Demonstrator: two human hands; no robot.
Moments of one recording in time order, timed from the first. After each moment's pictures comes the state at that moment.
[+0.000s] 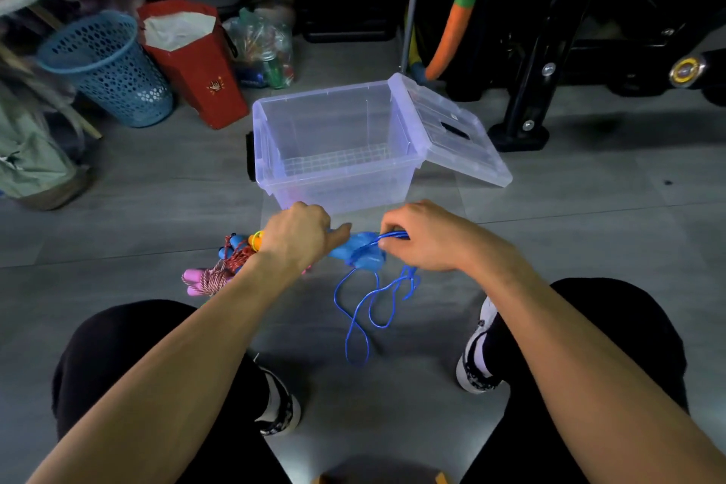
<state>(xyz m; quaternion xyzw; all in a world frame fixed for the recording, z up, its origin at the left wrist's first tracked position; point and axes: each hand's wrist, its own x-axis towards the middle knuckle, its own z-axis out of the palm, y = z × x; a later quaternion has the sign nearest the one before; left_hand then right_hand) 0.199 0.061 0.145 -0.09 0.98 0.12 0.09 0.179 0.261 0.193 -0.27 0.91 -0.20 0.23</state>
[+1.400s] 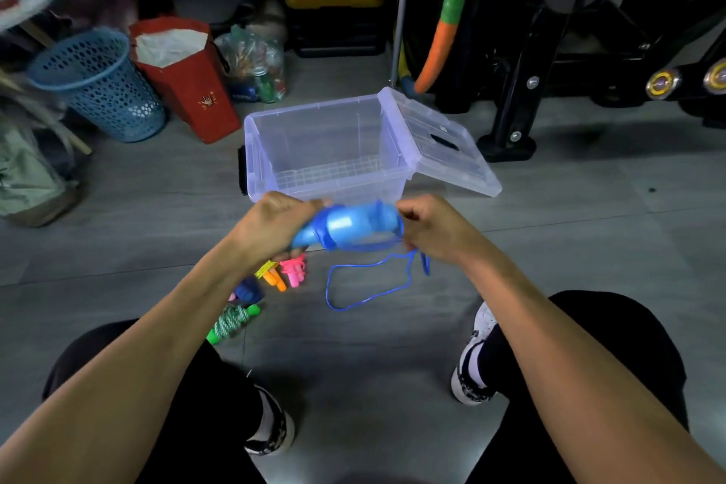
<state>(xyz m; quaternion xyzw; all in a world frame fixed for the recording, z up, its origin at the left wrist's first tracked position) 0.204 0.046 0.196 -0.11 0.80 0.58 0.11 0.163 0.277 0.177 -0.17 0.85 -0.46 0.18</state>
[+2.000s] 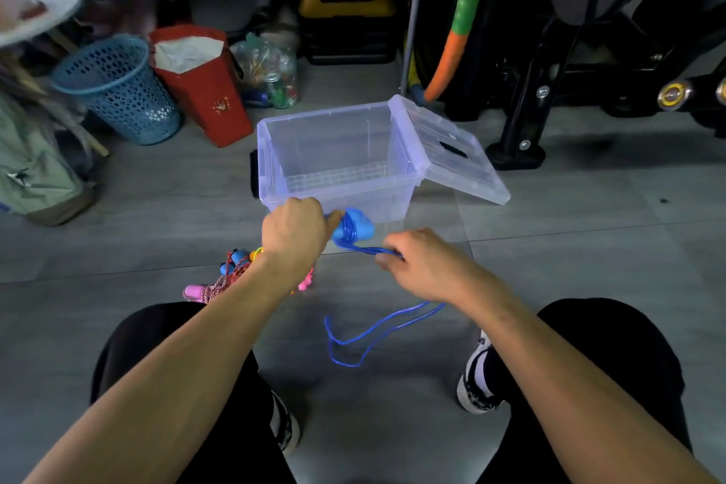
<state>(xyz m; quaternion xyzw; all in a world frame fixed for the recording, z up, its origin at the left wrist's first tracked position) 0.186 0.064 0.168 -0.14 0.99 0.08 0.03 0.196 0.256 0.186 -0.24 0.92 -0.24 0.18</state>
